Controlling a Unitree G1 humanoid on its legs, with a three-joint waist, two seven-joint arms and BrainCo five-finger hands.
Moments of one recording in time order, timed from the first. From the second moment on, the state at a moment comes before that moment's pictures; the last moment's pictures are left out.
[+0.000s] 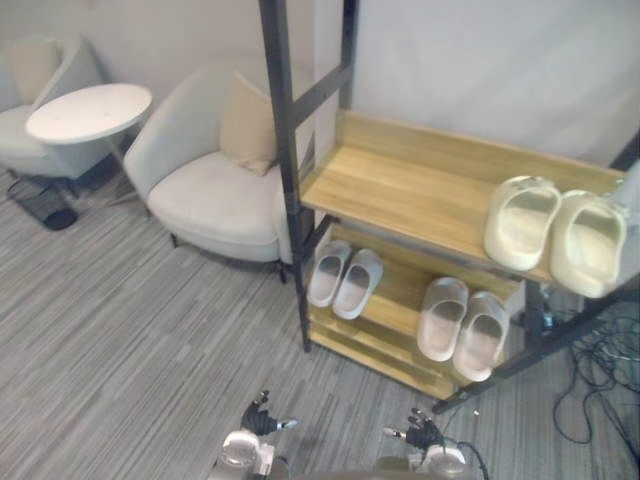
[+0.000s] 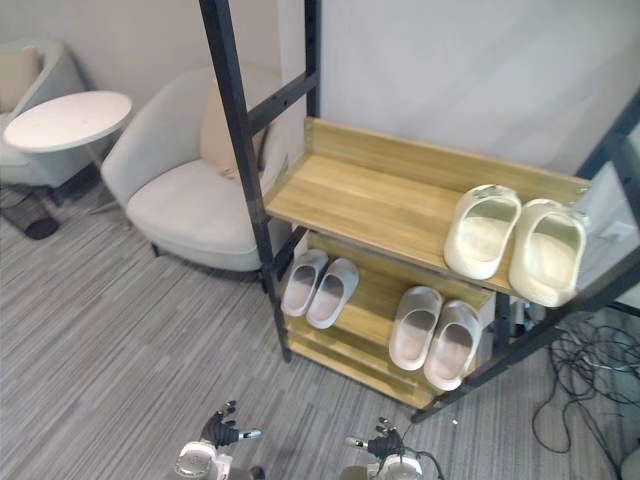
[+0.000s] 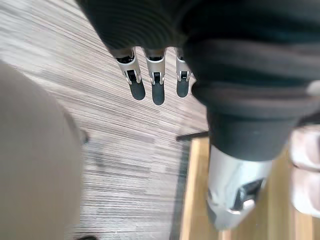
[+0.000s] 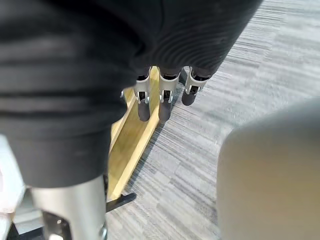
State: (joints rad) left arm 0.05 0.10 -0.15 0.92 0.06 -0.08 0.12; right arm 0.04 -0.11 0.01 1.00 0.02 -0.09 -0.06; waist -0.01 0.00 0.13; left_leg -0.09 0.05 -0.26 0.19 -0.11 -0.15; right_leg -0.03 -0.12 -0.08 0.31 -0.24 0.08
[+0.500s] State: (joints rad) left arm 0.00 0.09 -0.19 0.85 0.10 -0.07 0.10; right arm 0.03 -0.05 -0.04 0.89 0.04 -0.08 -0.09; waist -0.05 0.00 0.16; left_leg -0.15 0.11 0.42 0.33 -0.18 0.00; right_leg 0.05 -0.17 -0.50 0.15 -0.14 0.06
